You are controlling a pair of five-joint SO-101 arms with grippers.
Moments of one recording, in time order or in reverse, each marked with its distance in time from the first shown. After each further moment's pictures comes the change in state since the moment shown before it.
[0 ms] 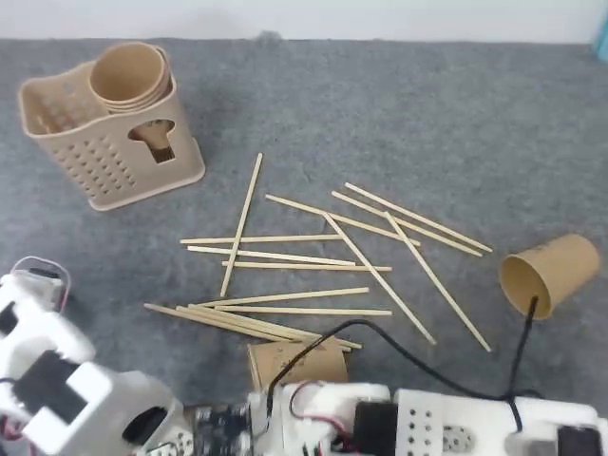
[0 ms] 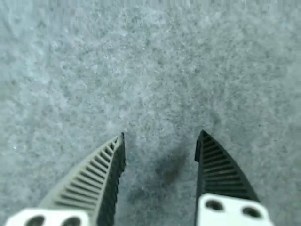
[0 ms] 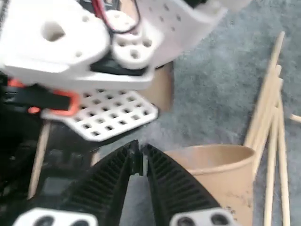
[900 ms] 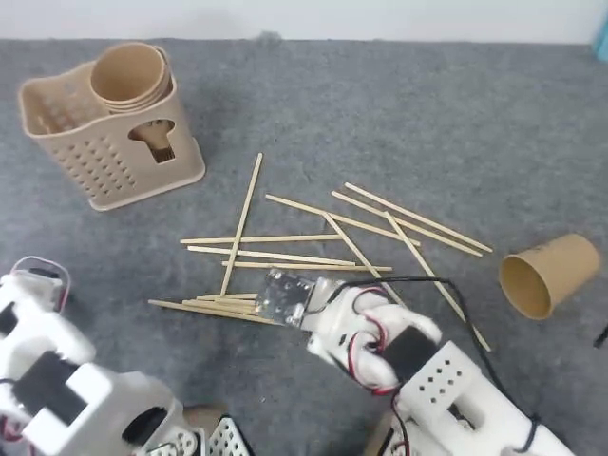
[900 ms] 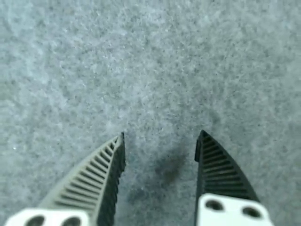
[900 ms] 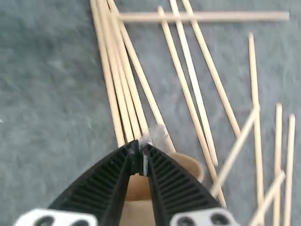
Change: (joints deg) left arm 0.1 0.0 0.0 0.0 0.0; right arm 41.3 -0.3 0.9 1.3 15.9
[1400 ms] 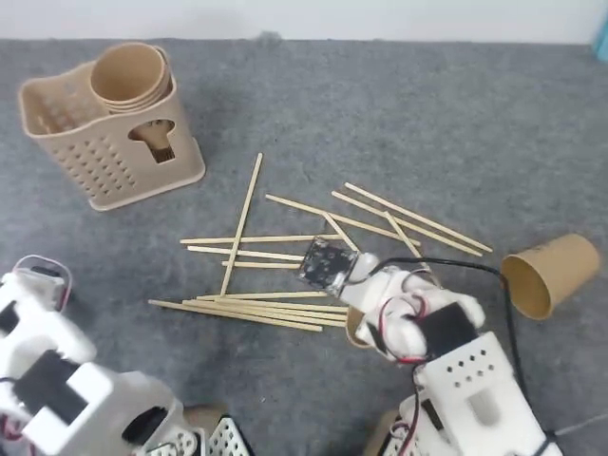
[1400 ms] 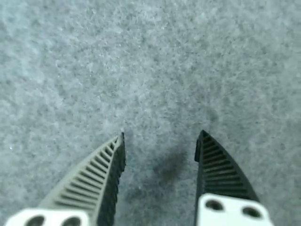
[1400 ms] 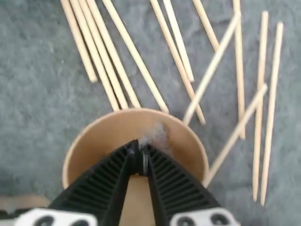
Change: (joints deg) left arm 0.4 0.0 0.0 0.0 0.0; right arm 17.5 0.0 -10.6 22.2 9.1
